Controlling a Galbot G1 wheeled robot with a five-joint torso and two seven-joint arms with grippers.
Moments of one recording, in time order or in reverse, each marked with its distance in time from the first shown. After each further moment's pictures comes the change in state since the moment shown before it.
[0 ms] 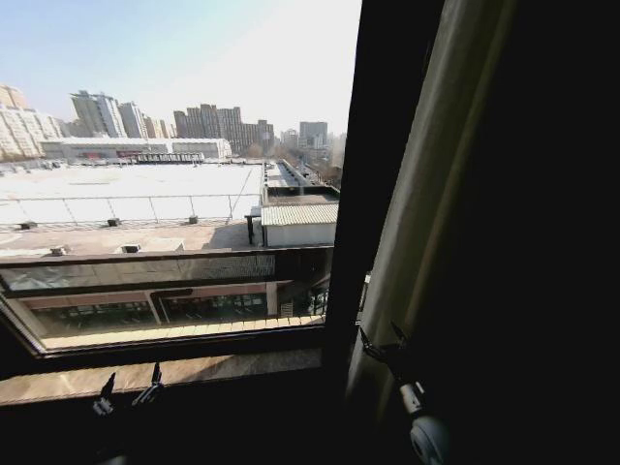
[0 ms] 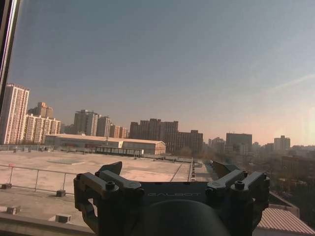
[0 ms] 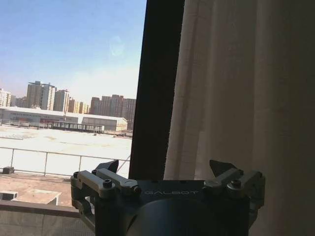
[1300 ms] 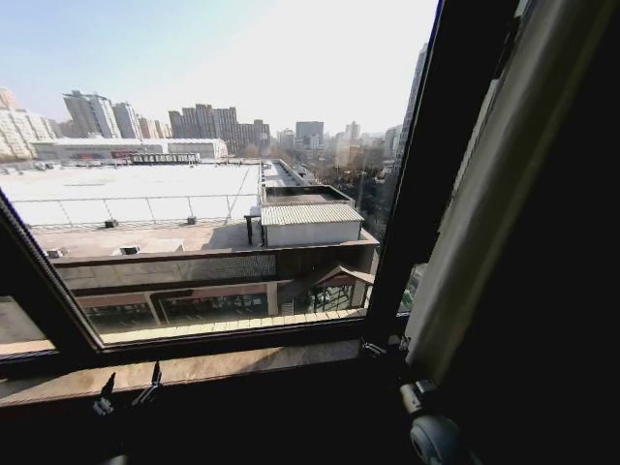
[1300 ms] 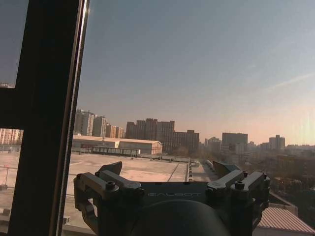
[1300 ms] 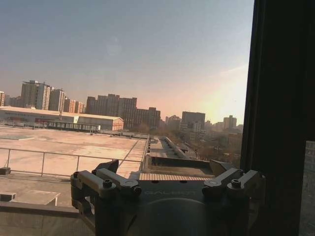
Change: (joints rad) left arm 0.000 0.000 0.000 0.000 0.000 0.000 0.000; right arm 0.001 0.000 0.000 -0.003 0.000 0.000 0.000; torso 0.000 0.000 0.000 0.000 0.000
